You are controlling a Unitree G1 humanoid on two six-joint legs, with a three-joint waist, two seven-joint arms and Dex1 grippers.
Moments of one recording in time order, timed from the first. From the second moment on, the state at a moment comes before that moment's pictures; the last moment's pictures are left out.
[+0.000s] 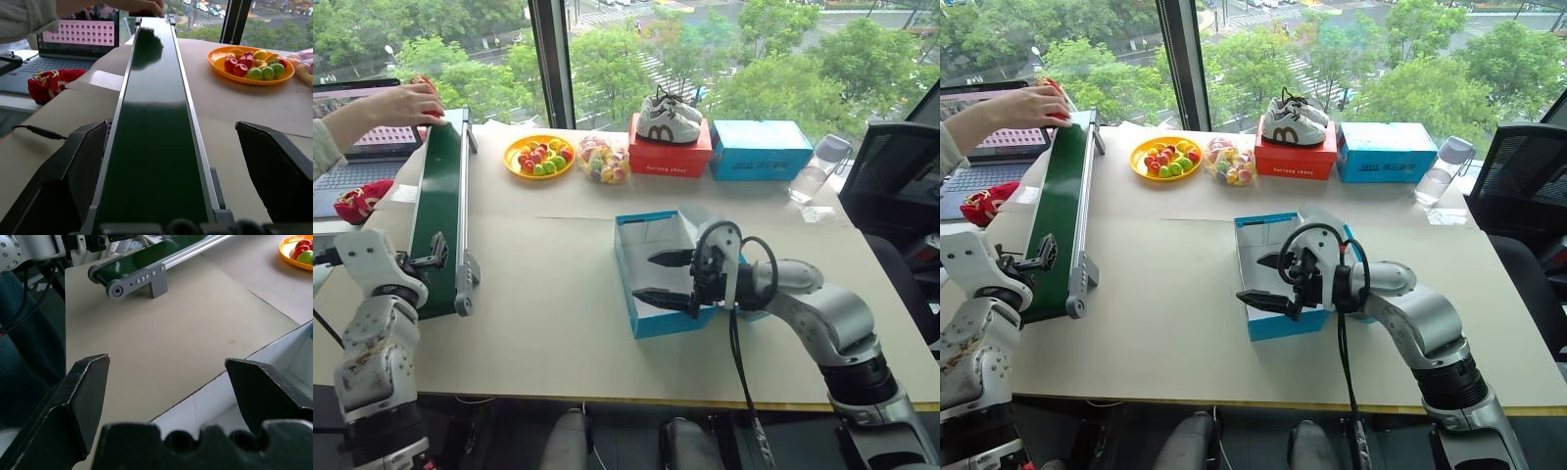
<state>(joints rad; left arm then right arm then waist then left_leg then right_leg) -0.19 0.47 0.53 -0.14 -0.36 0.55 -0.09 -0.49 -0.54 0.16 -0.32 0.56 0.72 0.83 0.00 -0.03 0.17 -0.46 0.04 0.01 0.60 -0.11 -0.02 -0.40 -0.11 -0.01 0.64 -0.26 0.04</state>
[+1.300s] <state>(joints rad) -0.28 0.55 0.51 -0.10 -0.32 0.79 -0.07 -0.43 -0.52 0.20 -0.32 0.41 0.60 0.89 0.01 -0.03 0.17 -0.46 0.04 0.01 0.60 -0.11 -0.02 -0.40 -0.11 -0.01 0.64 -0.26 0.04</state>
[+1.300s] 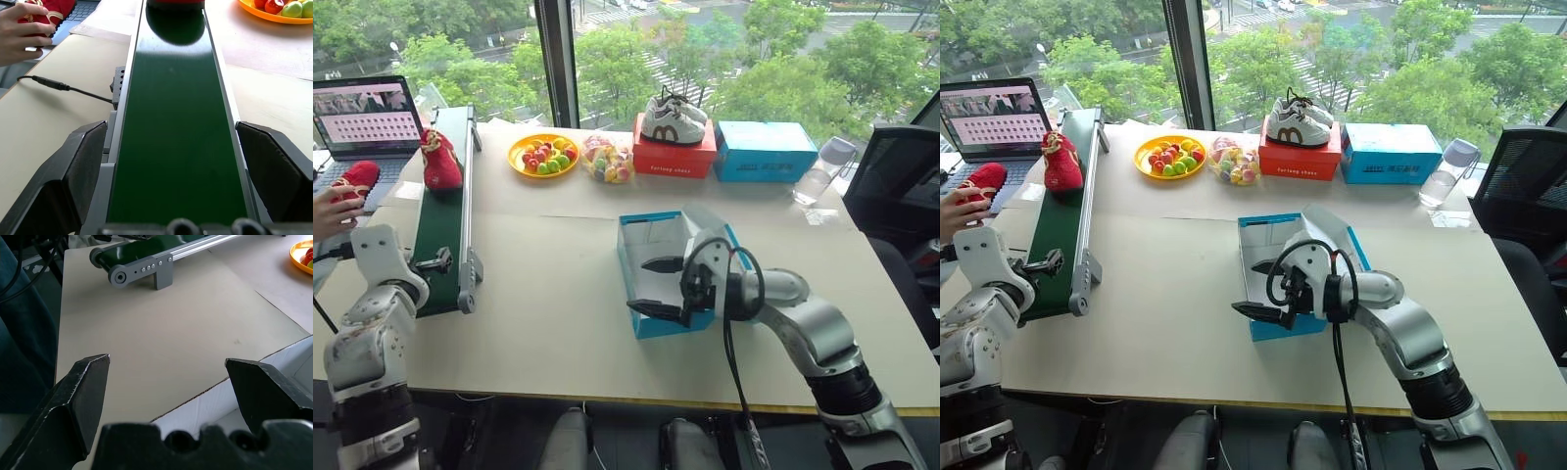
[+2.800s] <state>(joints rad) -0.33 0.47 0.53 -0.13 -0.35 0.88 -0.03 -0.42 -0.50 0.22 -0.32 0.40 0.60 0.86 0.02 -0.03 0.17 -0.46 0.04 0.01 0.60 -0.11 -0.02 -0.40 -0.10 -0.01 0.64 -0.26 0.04</state>
